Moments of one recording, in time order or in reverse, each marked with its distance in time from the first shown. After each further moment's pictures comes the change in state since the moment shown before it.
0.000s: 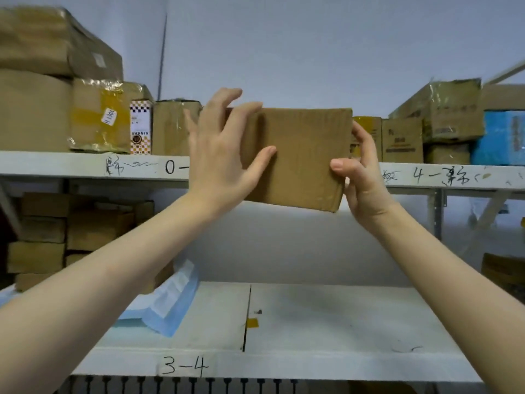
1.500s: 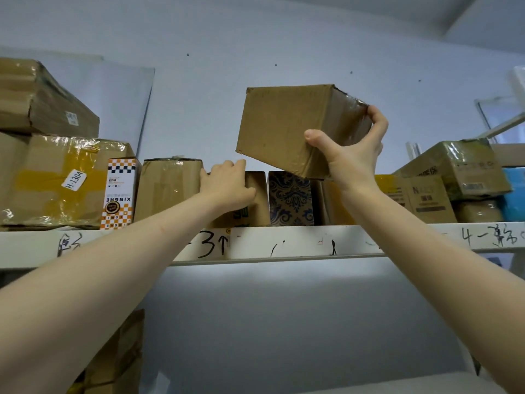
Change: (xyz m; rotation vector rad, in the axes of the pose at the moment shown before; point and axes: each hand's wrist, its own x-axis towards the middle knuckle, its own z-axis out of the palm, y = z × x) left_hand 0.102 -0.165 0.122 0.233 -0.549 -0.195; right_hand 0.153 0.013 0.084 -0.337 0.556 -0.305
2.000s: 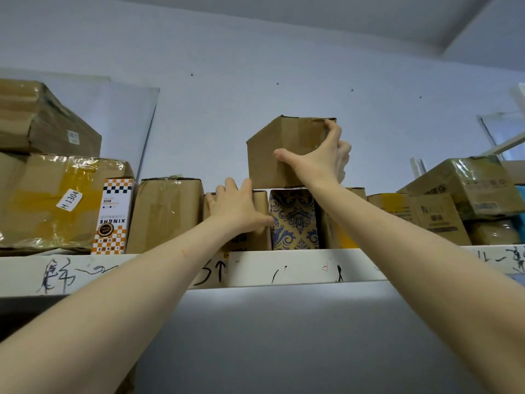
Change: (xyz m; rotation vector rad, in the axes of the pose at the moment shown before) left_hand 0.018 0.013 0.023 0.026 0.017 -0.060; right_hand 0.052 0.022 0.061 -0.371 -0.002 -0.015
